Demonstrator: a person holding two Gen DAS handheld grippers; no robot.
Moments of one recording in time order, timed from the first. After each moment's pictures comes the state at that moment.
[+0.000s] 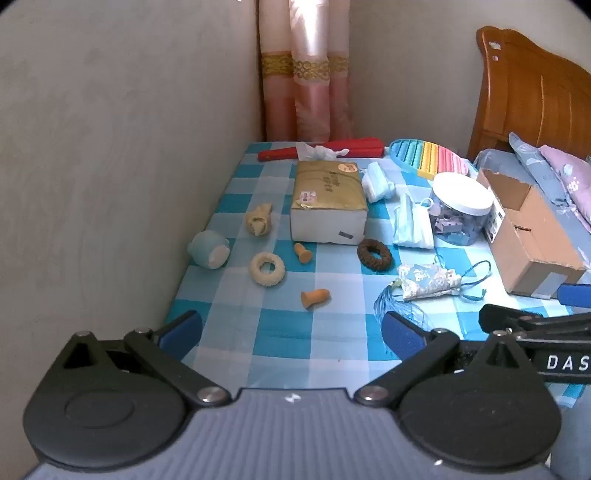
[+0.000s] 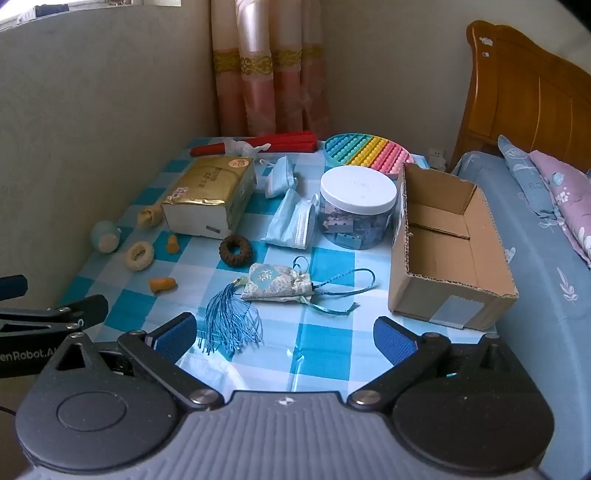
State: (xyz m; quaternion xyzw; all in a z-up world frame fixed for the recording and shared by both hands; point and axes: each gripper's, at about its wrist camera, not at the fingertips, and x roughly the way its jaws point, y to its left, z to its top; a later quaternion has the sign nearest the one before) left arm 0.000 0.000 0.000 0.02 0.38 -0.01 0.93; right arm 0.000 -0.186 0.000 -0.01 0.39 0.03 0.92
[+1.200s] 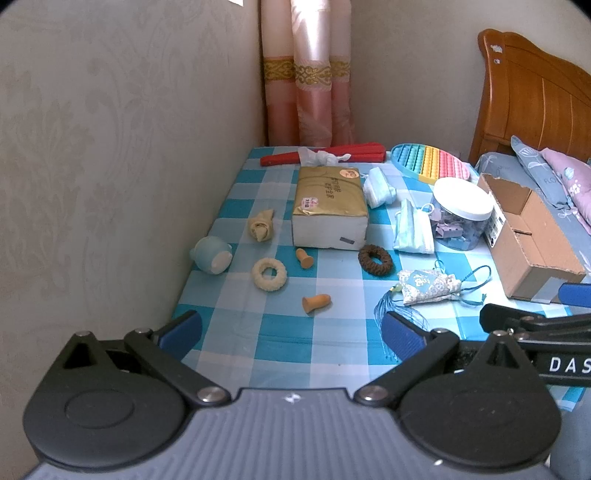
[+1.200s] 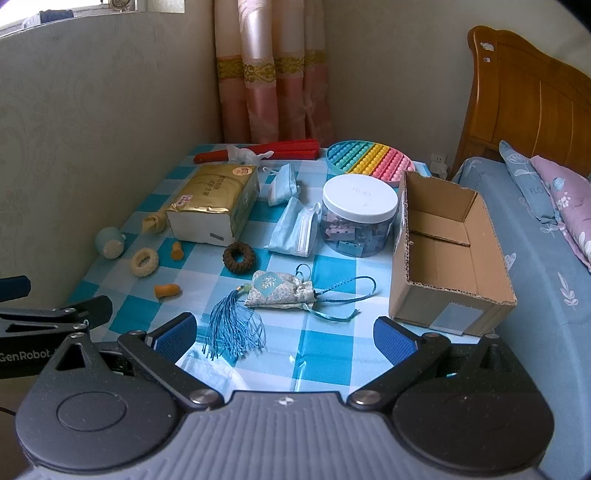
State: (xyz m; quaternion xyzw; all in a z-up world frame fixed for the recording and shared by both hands) left arm -0.001 0.000 0.006 0.02 0.37 -0.01 0.93; right arm -0.001 -0.187 0.006 -0.01 0.38 0.03 0.92
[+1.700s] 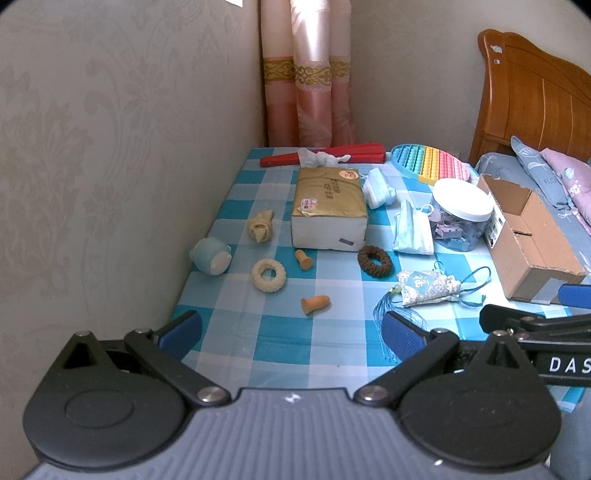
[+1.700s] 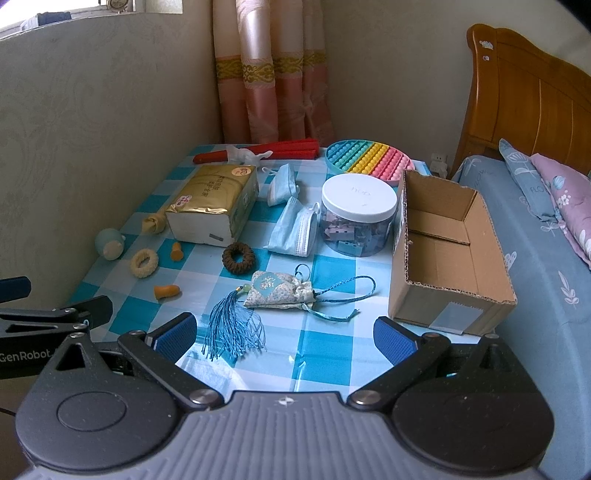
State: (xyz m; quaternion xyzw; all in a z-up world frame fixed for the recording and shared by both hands) left arm -0.001 0.001 0.007 0.02 0.37 -0.01 0.93; right arm -0.001 -0.186 0.005 -0.01 0.38 0.03 0.92
